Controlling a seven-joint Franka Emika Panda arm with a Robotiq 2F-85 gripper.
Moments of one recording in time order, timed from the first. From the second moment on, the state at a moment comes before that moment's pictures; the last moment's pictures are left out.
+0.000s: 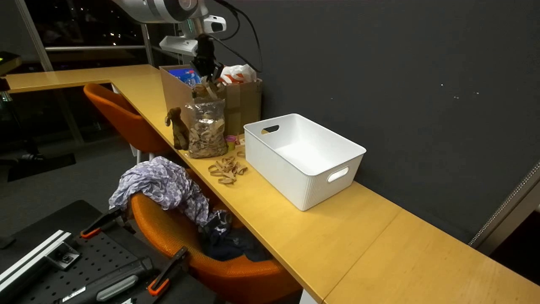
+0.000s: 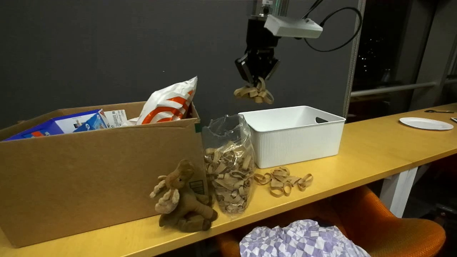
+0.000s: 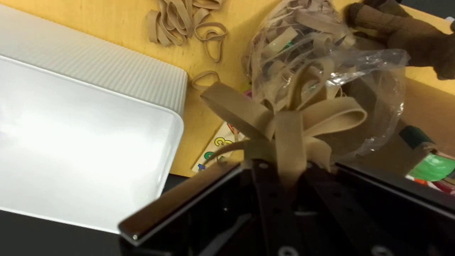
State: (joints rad) arm 0.18 0.45 -0.01 -1.54 -0.09 2.25 0.25
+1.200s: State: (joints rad) arm 0.06 0.66 -0.05 -1.77 -0.09 2.62 0.24
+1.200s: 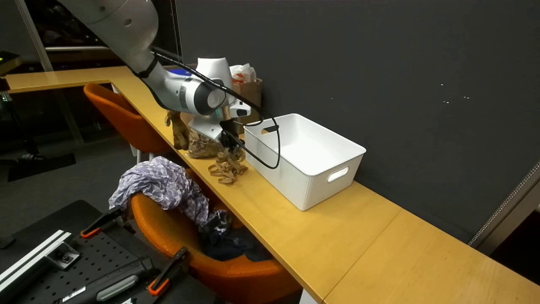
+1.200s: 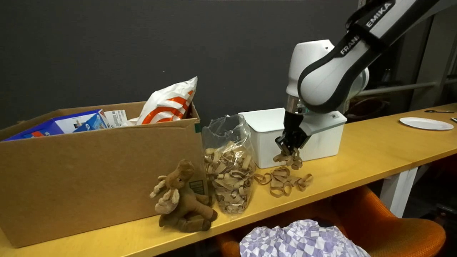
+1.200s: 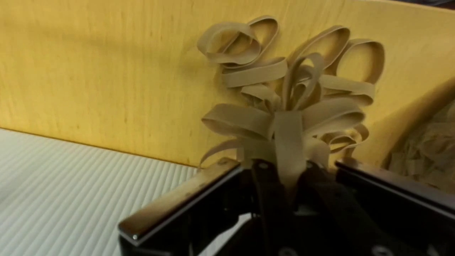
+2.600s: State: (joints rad) arm 0.12 0.75 -0.07 -1.62 -0.09 2.62 0.26
